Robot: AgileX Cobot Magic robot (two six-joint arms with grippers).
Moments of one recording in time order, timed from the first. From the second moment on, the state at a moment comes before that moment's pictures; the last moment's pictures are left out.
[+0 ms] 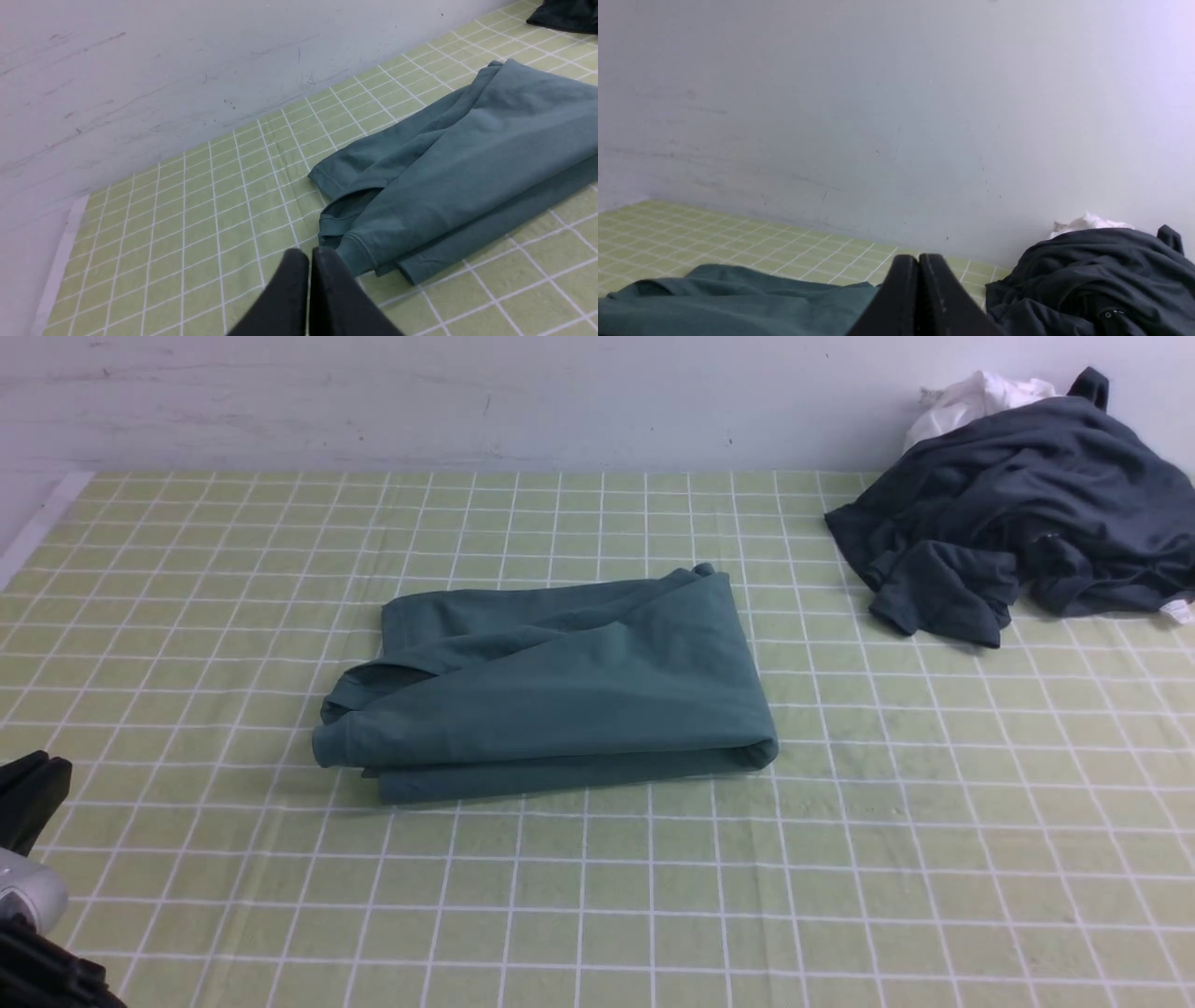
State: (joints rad) right arm 0.33 0.16 -0.04 0.21 -0.17 -0.28; left arm -0.14 0.41 -0.36 -0.15 0.24 0.44
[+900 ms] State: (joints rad) right arm -0.02 -0.01 0.03 0.11 0.35 -0.02; left arm -0.14 0.41 -0.36 -0.15 0.24 0.44
